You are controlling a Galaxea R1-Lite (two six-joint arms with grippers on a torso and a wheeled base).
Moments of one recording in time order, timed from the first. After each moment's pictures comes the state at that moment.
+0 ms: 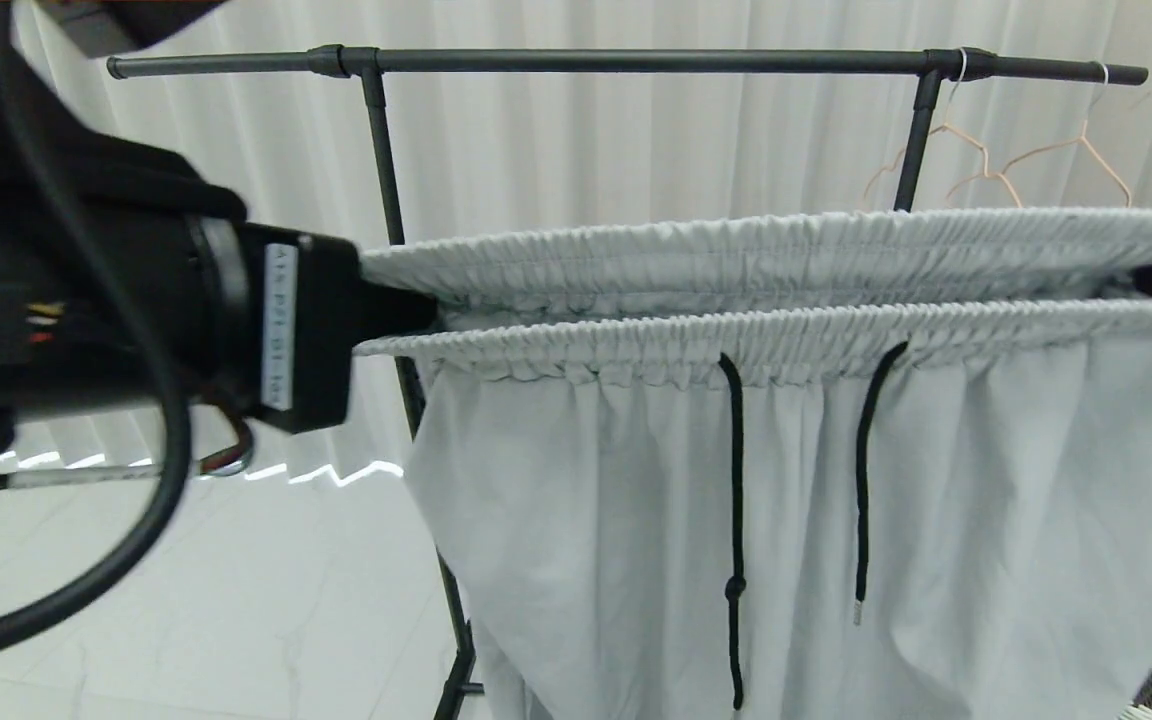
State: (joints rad) left arm -0.88 1.35 -1.47 0.58 0.36 -0.16; right arm 0.72 1.18 -1.50 0.64 0.05 -0.08
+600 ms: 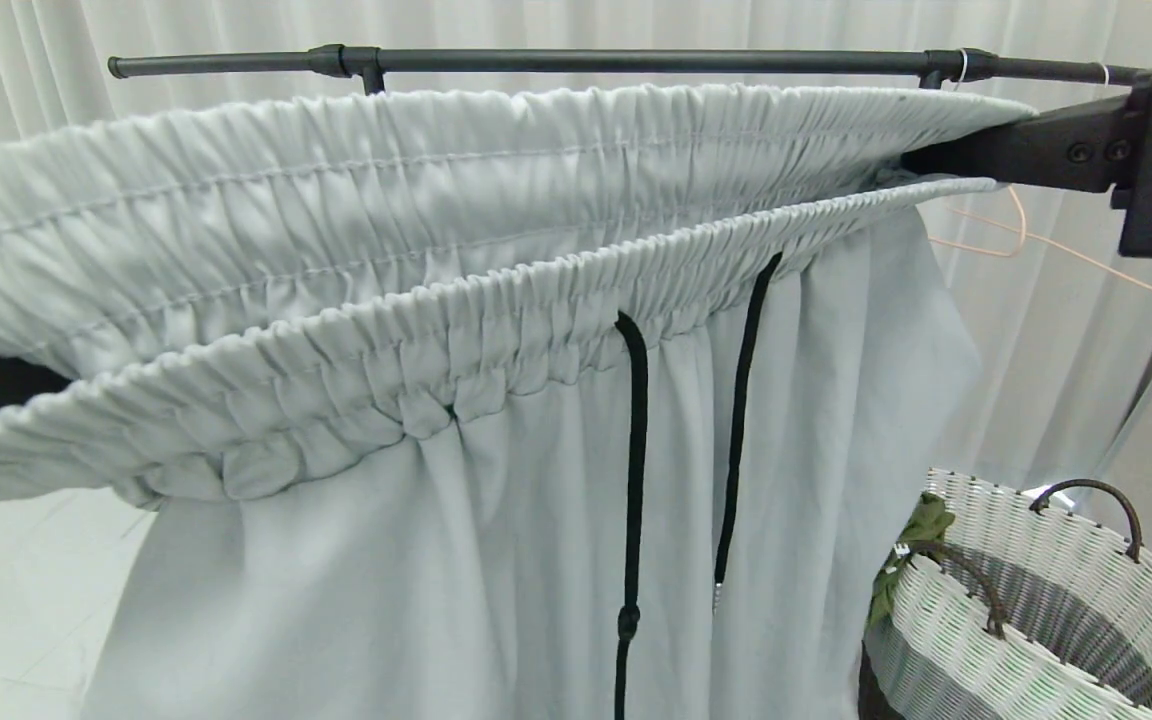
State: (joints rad) left arm -1.22 1.14 -1.49 0.74 0.35 -0.26; right arm 0.78 1.38 -1.55 0.33 0.04 -0.08
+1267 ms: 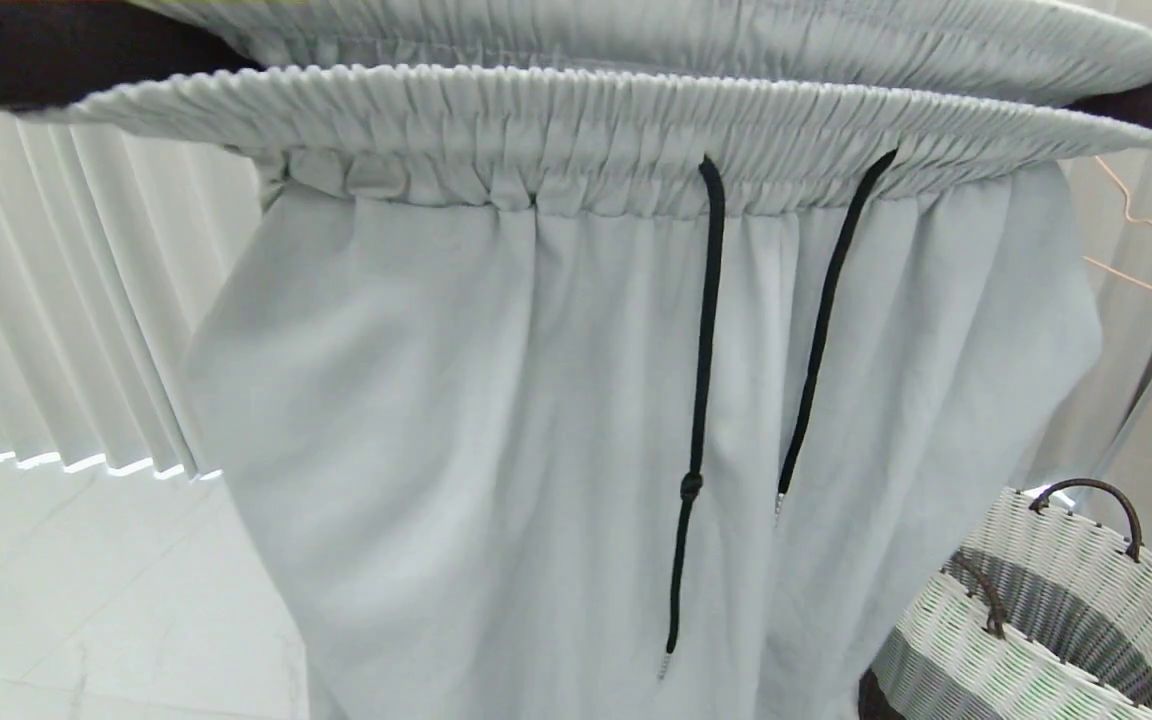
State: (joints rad) left arm -0.98 1.29 -1.68 0.62 0.36 -0.07; right arm 0.69 1.35 -1.80 0.69 -0.02 -0.08
